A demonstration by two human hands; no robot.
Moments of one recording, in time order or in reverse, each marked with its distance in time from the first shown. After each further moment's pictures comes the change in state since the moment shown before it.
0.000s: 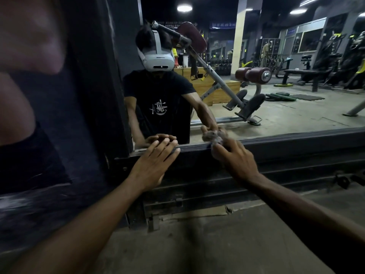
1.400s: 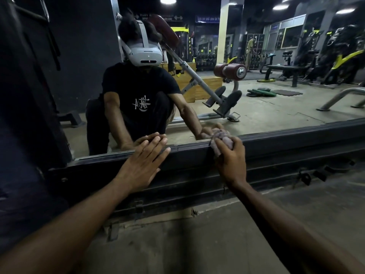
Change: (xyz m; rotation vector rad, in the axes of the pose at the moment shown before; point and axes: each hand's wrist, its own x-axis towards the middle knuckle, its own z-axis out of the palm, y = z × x) left_hand 0.094 0.079 -0.006 0.021 0.046 0.031; right_hand -0.043 0.114 0.012 0.401 0.293 0.429
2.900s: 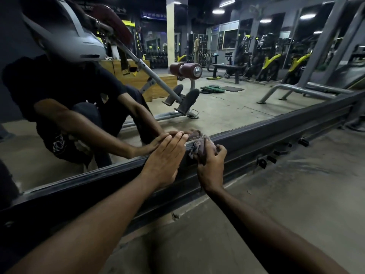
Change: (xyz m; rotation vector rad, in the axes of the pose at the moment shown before) left_hand 0.106 0.057 0.005 -0.263 0.086 0.144; right_hand -0.014 -0.030 0.008 -0.064 0.021 0.447
